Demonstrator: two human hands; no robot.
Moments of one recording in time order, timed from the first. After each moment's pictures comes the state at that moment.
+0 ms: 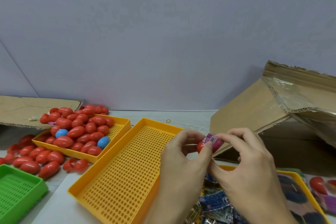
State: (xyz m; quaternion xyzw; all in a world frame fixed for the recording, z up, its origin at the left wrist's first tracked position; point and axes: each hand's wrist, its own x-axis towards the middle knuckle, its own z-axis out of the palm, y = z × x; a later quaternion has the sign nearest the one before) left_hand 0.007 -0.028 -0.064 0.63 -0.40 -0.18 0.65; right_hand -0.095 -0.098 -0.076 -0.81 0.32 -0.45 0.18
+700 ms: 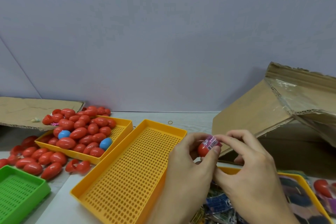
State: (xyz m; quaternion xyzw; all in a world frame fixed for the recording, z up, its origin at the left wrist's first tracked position) left_hand 0.008 -0.029 -0.065 0.62 -0.40 -0.23 0.64; right_hand -0.095 -0.098 -0.077 -0.81 0.27 -0.45 0.25
